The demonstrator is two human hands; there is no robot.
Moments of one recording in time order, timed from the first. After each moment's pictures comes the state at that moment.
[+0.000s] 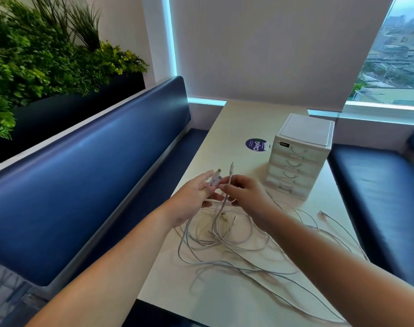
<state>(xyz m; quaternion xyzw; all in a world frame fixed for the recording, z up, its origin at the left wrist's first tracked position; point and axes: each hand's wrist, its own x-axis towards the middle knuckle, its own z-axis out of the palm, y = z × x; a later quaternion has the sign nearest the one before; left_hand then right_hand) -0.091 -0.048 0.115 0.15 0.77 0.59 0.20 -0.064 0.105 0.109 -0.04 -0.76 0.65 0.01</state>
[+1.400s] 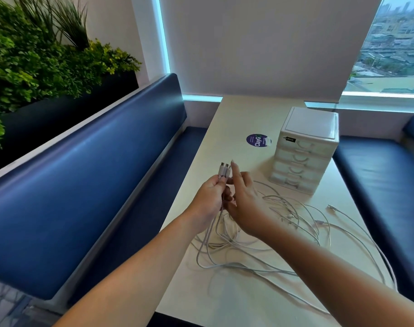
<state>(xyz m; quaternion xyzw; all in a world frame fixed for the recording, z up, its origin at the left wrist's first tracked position) -0.100 -0.034 0.107 0.07 0.71 0.68 0.19 -0.074 0.077 0.080 0.03 -0.94 0.31 0.11</state>
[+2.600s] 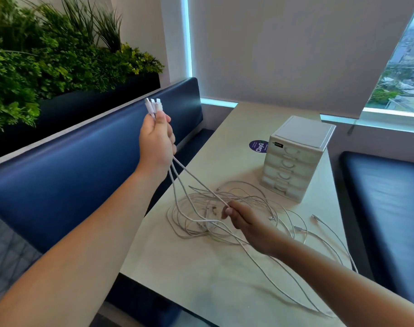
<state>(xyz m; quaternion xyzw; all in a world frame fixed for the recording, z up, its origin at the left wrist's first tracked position) -0.081 -0.029 0.195 0.03 0.62 0.76 -0.19 -0.007 0.172 0.071 0.20 -0.89 0.42 0.02</state>
